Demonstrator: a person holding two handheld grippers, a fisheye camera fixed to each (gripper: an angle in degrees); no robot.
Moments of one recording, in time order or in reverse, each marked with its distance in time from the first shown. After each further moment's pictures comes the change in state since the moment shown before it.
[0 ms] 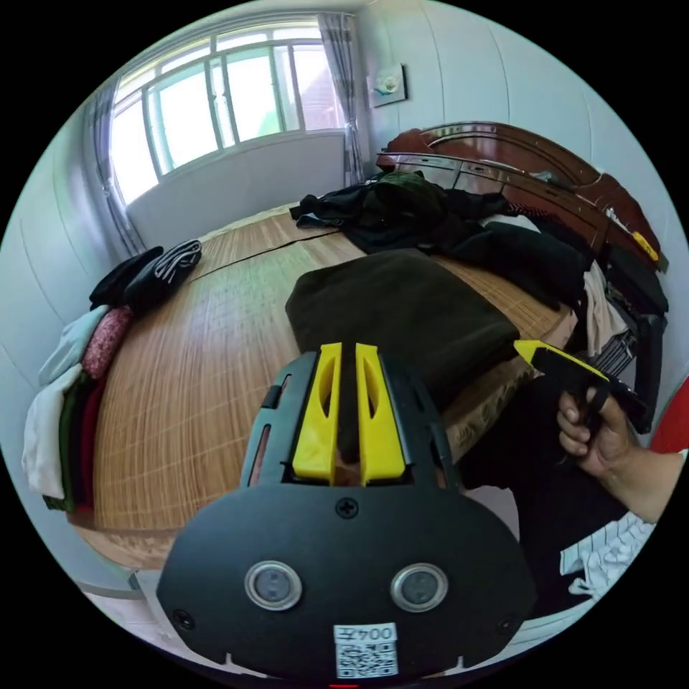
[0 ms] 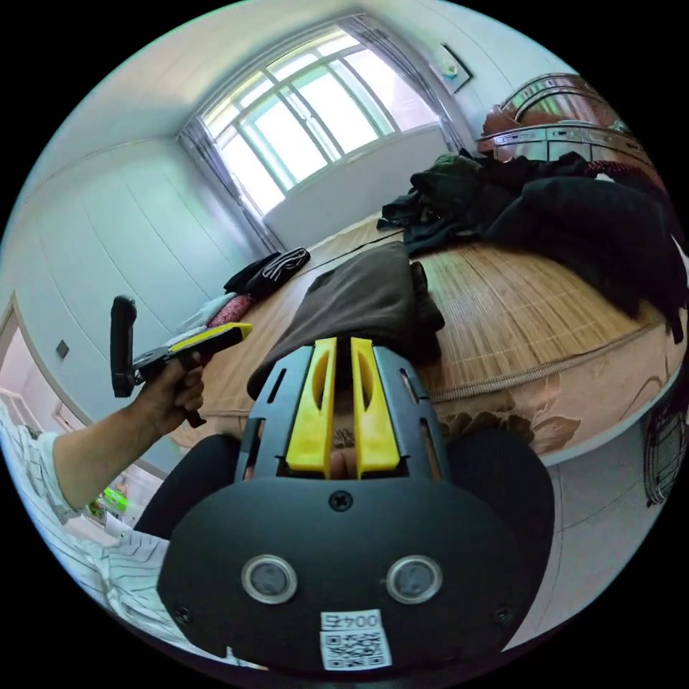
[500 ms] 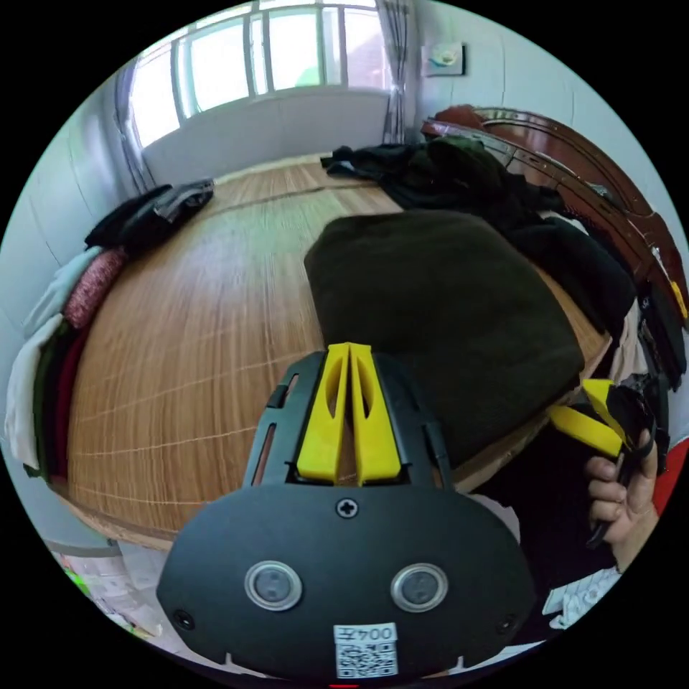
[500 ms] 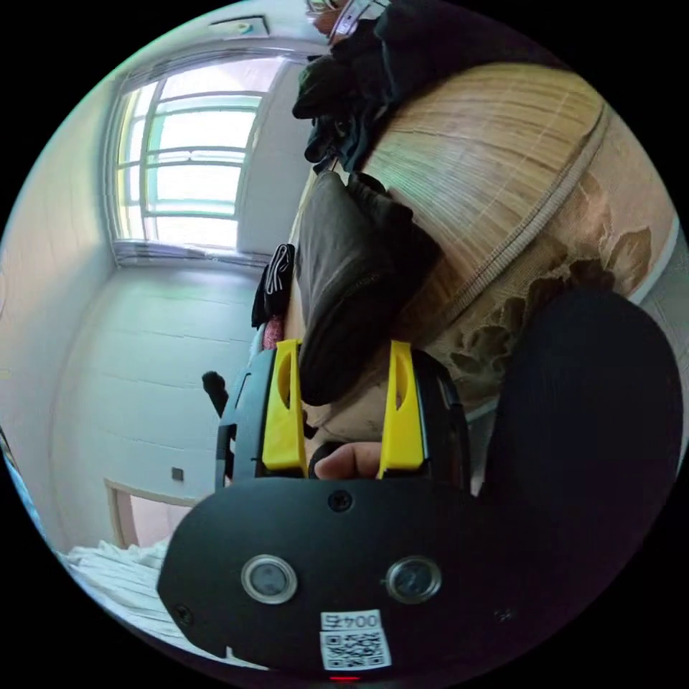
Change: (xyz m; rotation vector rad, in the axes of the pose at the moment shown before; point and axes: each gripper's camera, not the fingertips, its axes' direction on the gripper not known) left arm -0.072 -0.037 0.050 -0.161 -0.014 -0.153; right arm 0.042 -0.022 0.064 -0.201 -0.306 0.624
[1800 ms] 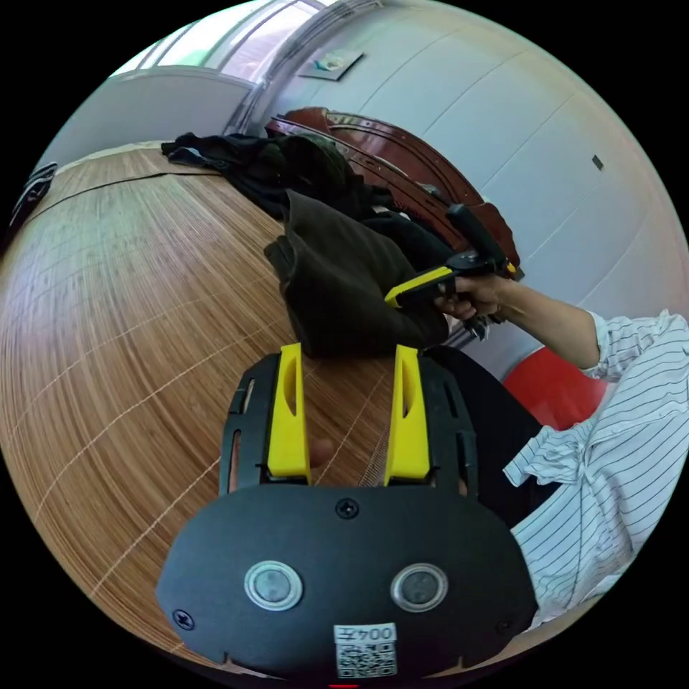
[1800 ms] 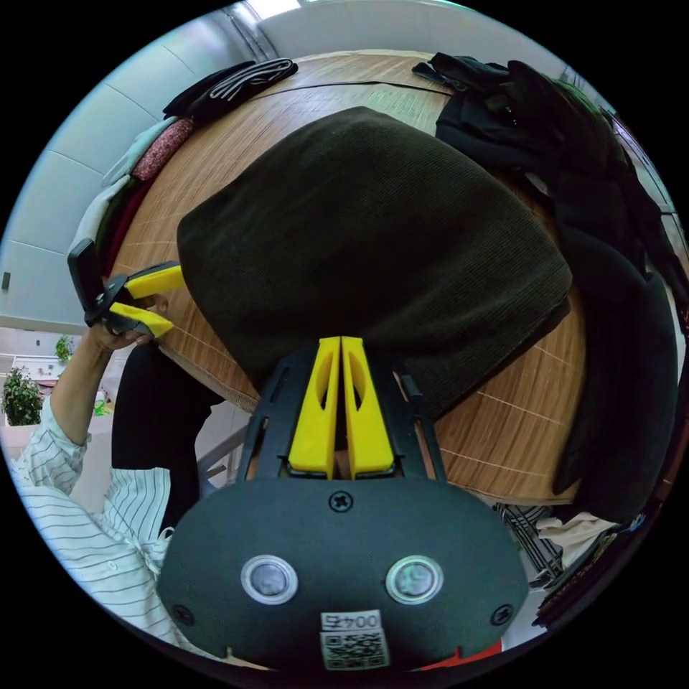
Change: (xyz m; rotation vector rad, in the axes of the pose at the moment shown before) left arm -0.181 -0.081 -0.117 -0.003 0.812 0.233; right arm -0.168 -0.180 0.223 -0.572 0.805 -0.671
